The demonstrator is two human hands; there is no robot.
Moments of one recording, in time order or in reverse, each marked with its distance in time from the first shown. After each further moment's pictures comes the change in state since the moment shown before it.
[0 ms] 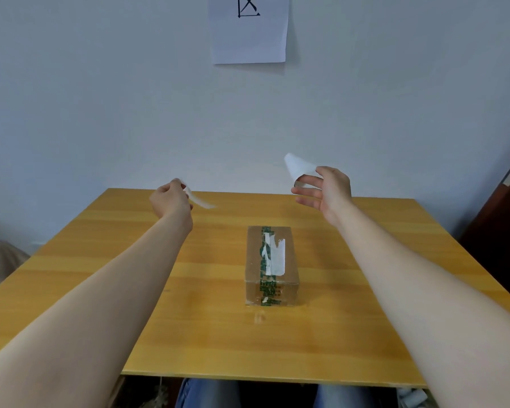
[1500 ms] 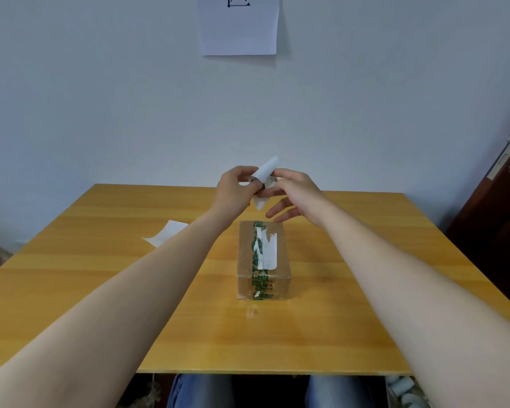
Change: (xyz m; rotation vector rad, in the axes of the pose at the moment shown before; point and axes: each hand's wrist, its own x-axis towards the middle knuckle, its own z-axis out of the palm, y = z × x) left_hand -0.072 -0.028 0.060 0.473 -0.721 0.459; right_hand -0.032 0.001 0.021 -0.576 -0.369 0.035
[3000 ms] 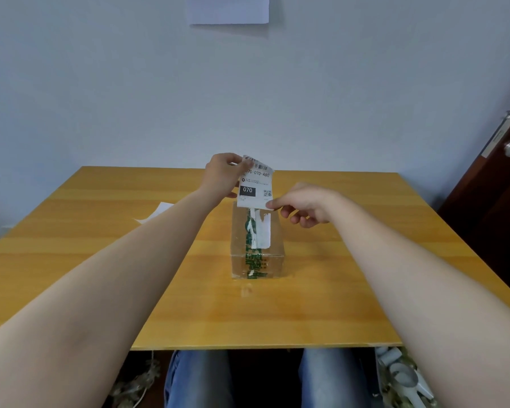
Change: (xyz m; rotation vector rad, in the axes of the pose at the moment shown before) left_hand 0.009 -0.011 -0.004 0.097 -0.073 -0.180; right_hand 0.003 0.047 -0.018 -0.287 -0.086 0.397
